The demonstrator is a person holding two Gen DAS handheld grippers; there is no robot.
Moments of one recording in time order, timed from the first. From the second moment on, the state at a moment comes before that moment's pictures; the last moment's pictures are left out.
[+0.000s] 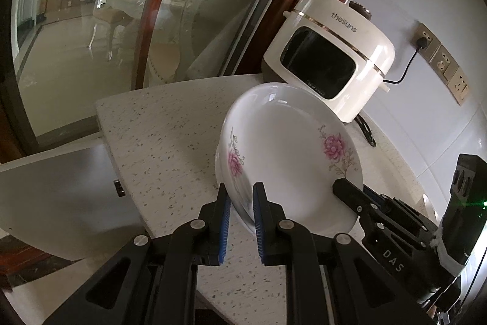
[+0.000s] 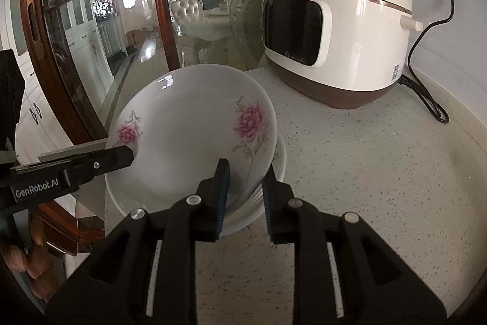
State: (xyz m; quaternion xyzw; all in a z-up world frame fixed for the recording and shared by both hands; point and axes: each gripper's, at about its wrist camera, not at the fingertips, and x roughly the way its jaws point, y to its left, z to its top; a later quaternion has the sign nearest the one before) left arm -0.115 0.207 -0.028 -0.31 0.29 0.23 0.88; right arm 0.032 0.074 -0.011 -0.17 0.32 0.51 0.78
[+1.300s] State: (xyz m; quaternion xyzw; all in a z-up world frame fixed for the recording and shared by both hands) left arm -0.102 0.212 -0.023 -0.31 0.28 0.24 0.88; right arm 0.045 0.082 -0.028 -0.11 0.42 0.51 0.74
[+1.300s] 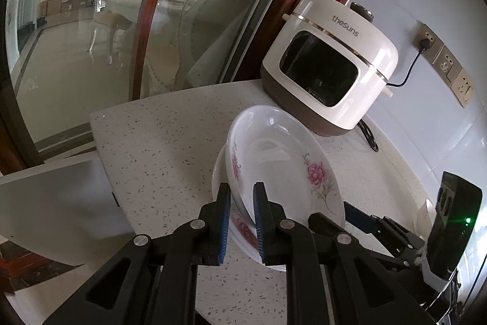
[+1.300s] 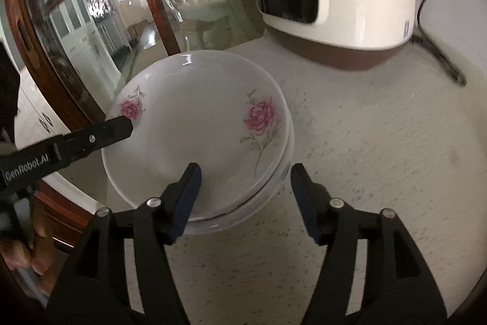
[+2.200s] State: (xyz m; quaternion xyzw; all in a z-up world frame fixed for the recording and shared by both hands) left arm -0.091 0.192 -0.021 -0.17 0.30 0.29 0.89; right arm 0.053 0.074 -0.026 -0.08 0.41 0.49 0.76
